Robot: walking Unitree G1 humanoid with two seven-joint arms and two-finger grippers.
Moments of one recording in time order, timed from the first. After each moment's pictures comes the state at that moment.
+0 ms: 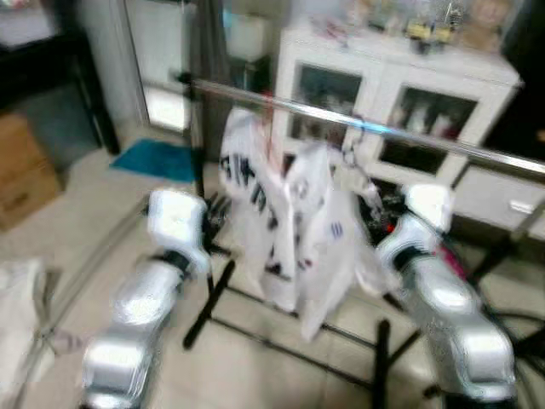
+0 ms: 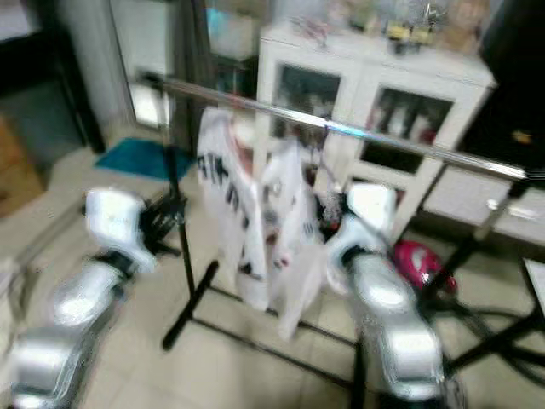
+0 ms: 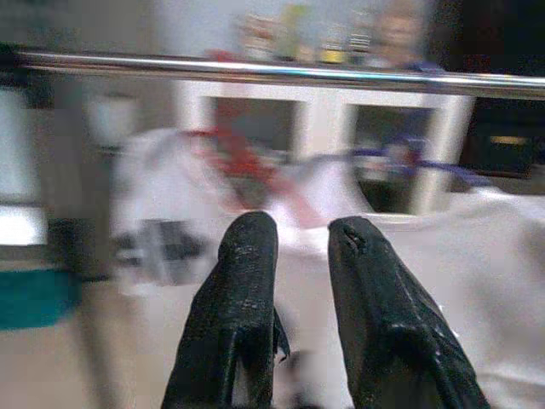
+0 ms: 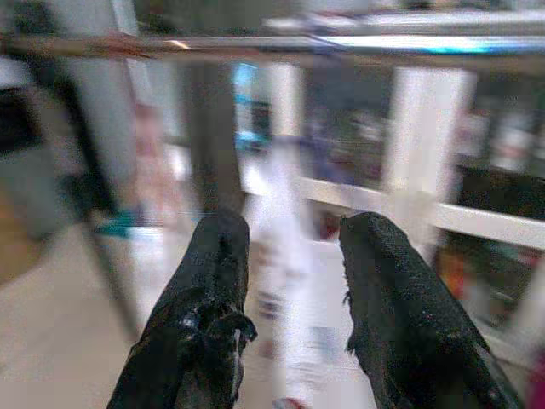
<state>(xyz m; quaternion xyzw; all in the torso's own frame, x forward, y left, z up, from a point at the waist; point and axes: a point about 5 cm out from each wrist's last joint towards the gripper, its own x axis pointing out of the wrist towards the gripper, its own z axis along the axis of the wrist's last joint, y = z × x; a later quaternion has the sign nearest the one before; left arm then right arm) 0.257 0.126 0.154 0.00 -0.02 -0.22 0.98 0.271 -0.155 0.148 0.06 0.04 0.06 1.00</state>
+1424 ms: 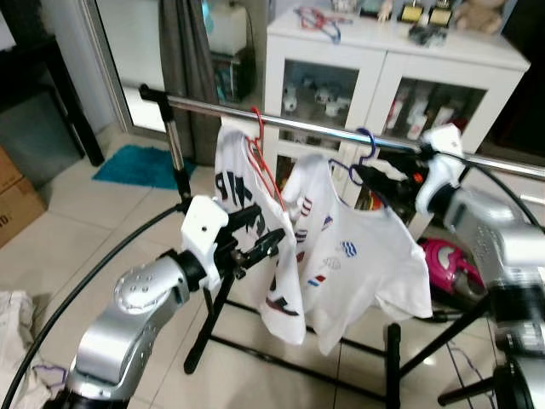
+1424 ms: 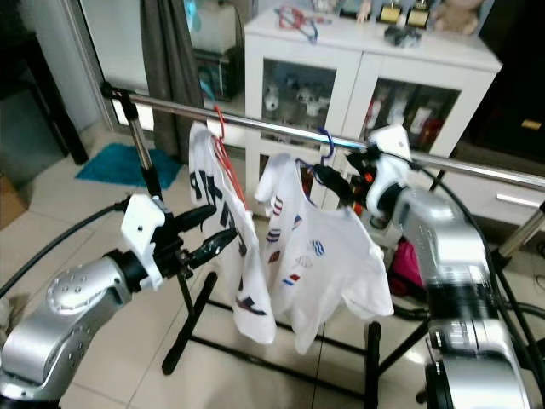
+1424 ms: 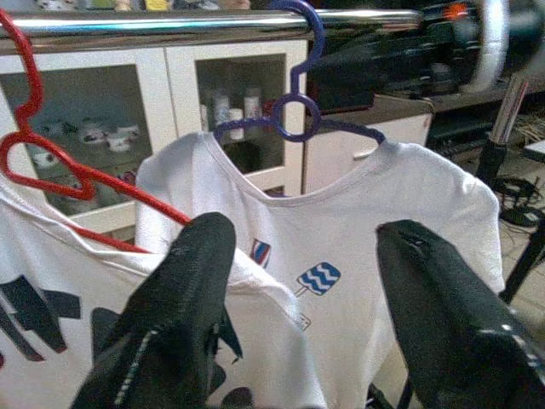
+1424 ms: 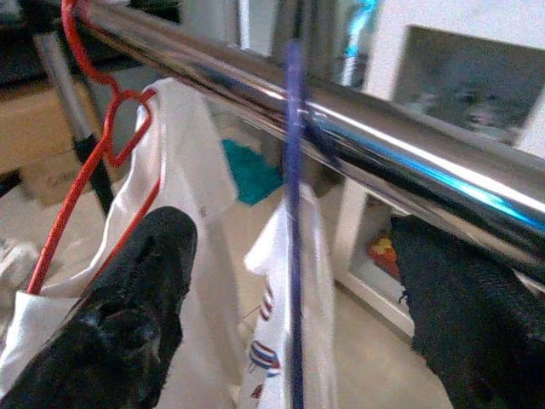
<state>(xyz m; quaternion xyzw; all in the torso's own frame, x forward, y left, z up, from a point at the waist) 0.253 0.121 0.161 0.03 0.01 -0.40 0.91 0.354 -0.201 0.184 -0.02 0.08 0.28 0.96</state>
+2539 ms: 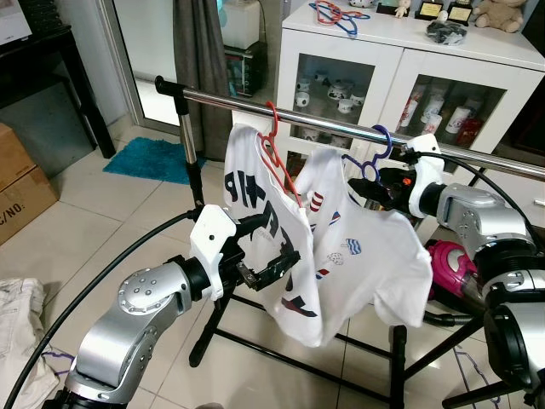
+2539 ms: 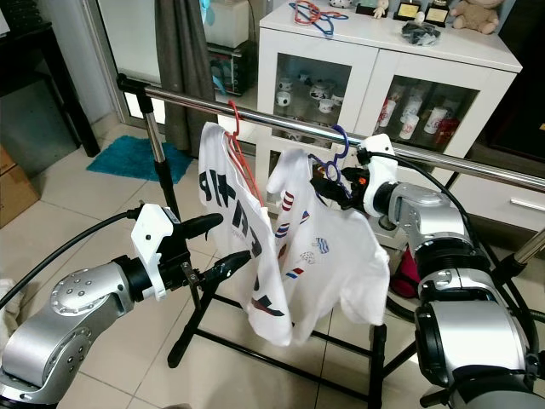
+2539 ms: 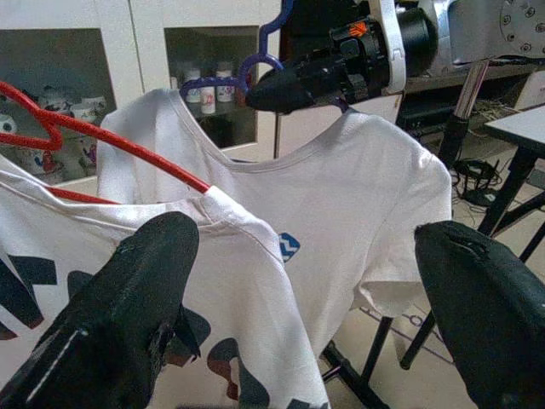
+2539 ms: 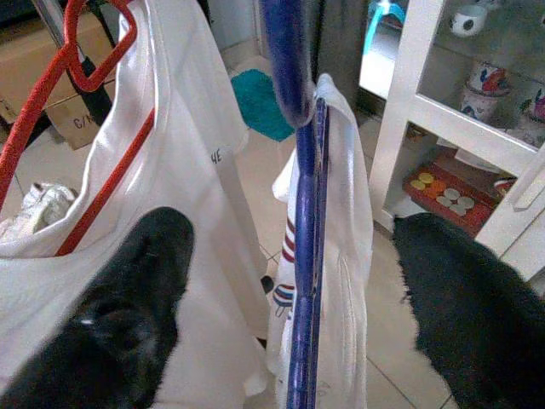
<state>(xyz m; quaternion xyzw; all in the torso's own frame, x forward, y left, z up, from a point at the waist) 0.246 0.116 0.152 0.03 0.05 -0.45 0.89 0.375 -0.212 0.156 0.00 0.18 0.28 0.94</state>
